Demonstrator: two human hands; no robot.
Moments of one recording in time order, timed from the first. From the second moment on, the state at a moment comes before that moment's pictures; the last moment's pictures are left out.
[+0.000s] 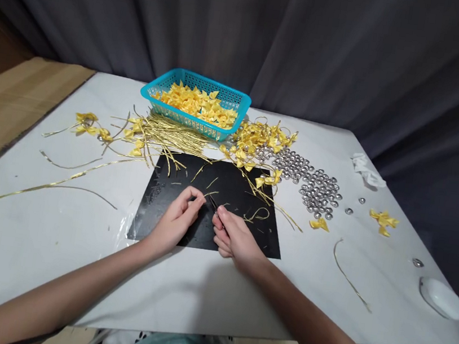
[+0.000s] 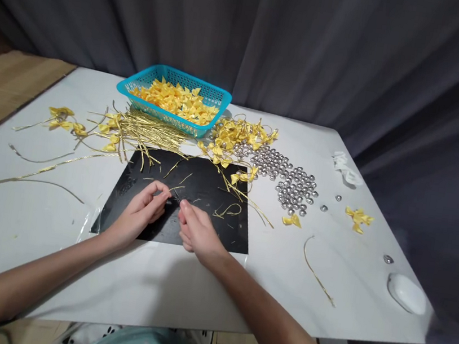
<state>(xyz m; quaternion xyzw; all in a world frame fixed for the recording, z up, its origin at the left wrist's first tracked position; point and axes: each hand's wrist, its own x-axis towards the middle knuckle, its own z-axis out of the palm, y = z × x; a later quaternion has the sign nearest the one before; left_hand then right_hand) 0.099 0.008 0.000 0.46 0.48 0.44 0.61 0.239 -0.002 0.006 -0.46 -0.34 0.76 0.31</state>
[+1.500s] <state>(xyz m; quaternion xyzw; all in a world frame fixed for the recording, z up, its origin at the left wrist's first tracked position) 0.091 0.002 -0.005 0.63 0.47 0.35 0.51 0.252 0.005 0.005 -0.51 -0.58 0.50 0.38</state>
